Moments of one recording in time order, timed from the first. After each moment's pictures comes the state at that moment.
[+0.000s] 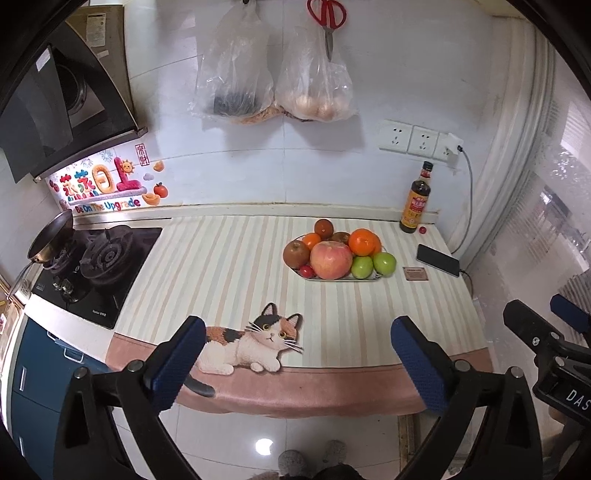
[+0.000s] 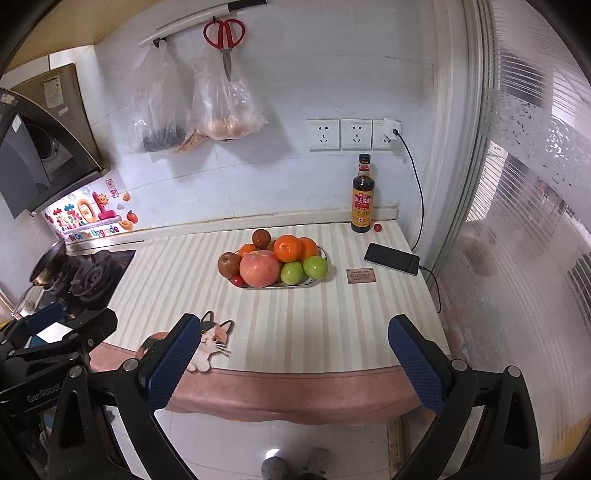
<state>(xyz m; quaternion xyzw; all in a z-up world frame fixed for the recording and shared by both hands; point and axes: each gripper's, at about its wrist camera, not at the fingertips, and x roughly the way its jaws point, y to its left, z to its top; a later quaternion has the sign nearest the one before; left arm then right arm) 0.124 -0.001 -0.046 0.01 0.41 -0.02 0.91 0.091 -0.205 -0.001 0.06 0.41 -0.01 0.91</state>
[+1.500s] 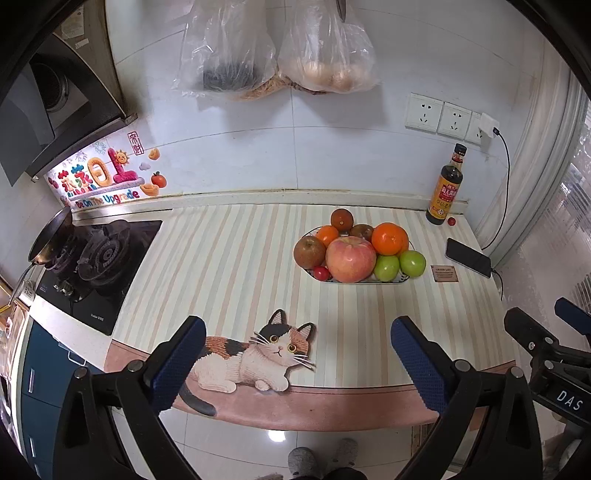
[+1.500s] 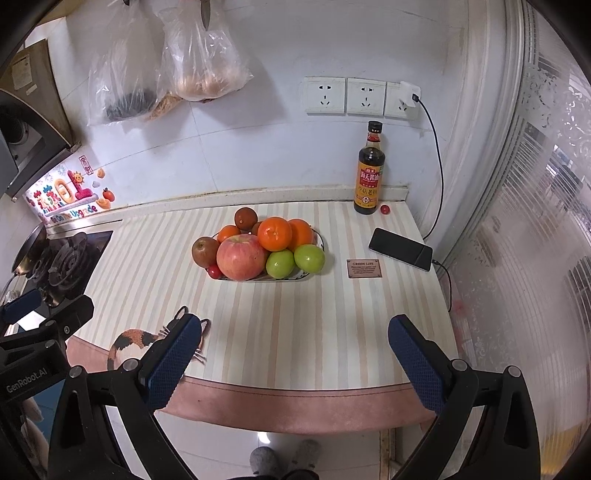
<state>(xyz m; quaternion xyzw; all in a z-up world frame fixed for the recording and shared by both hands) 0.199 -0.009 -0.085 0.02 0.45 0.01 0.89 0.193 -0.215 -0.069 0.05 0.46 -0.01 0.89</state>
